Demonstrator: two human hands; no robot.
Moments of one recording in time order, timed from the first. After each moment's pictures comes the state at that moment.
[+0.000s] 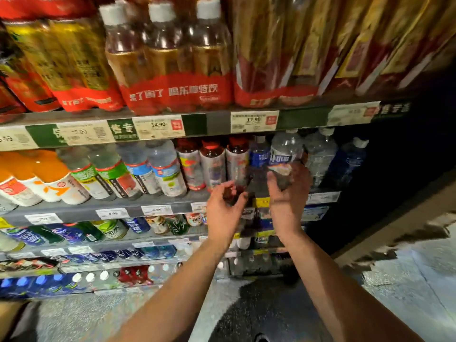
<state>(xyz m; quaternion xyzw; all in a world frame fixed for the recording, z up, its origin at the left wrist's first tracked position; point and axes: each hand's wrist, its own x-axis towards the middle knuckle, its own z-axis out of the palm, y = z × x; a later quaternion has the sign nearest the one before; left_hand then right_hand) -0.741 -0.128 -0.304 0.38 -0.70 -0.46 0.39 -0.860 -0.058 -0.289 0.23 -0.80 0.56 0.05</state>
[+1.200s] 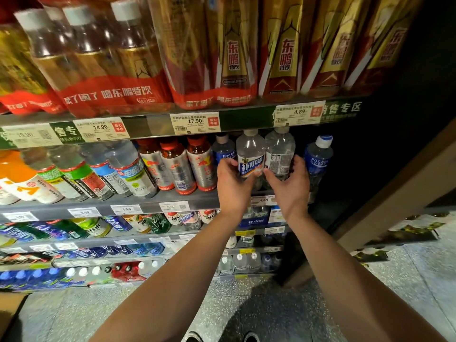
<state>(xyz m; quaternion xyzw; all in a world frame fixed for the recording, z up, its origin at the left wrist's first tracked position) -0.863 -0.088 -0.282 0.41 -0.68 -0.47 0.38 -0.975 -0.012 -0.309 0.23 -0.77 0.59 -0.08</state>
